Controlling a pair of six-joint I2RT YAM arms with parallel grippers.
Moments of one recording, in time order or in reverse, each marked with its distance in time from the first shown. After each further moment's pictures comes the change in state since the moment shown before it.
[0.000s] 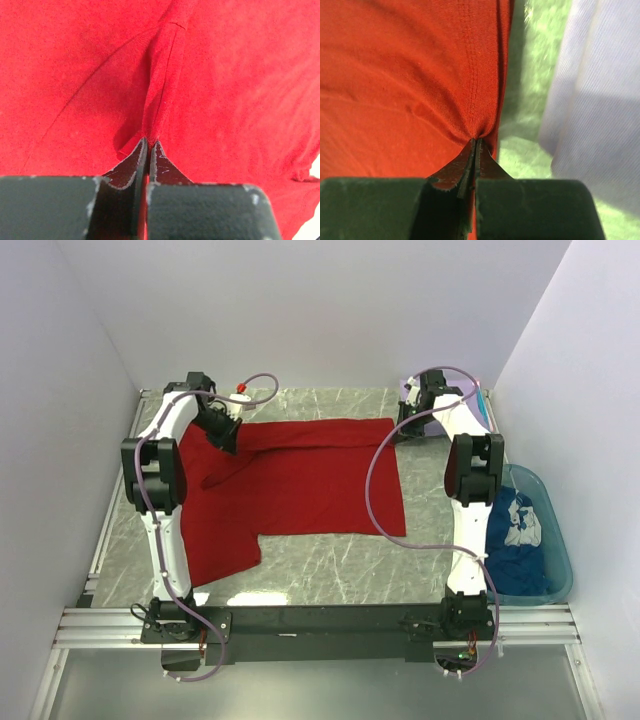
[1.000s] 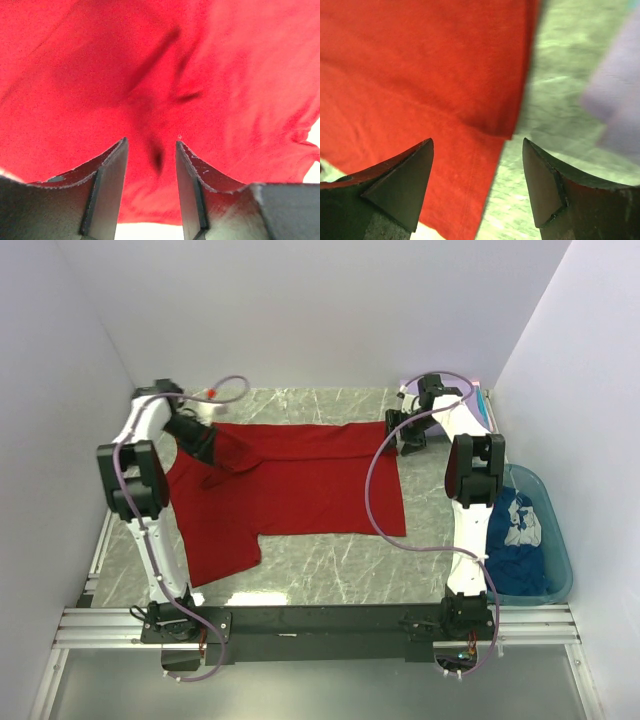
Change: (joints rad) left arm 0.117 -0.084 -0.107 -0.080 -0.028 0.032; right arm 0.014 -0.043 -0.053 -0.125 -0.040 -0.145
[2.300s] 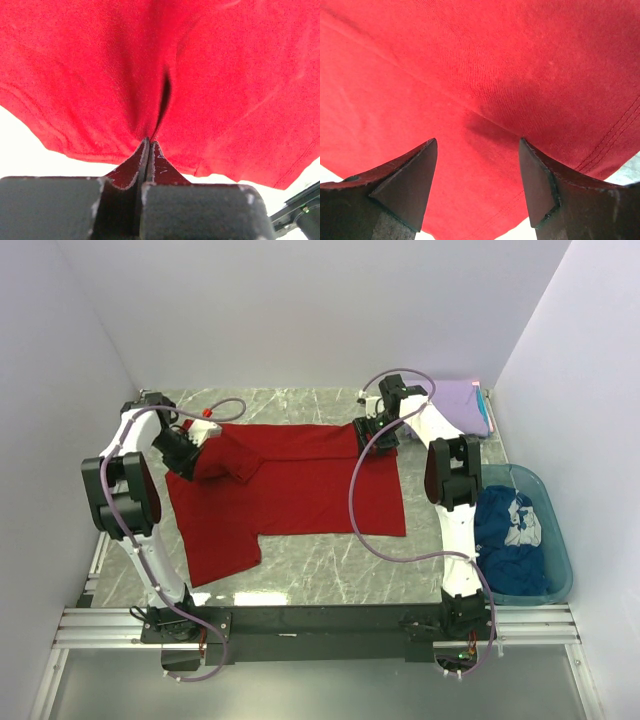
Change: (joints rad) left arm 0.062 -0.190 -0.245 0.014 -0.162 0.154; right arm 0.180 0.018 0.059 -0.053 0.056 -0.150
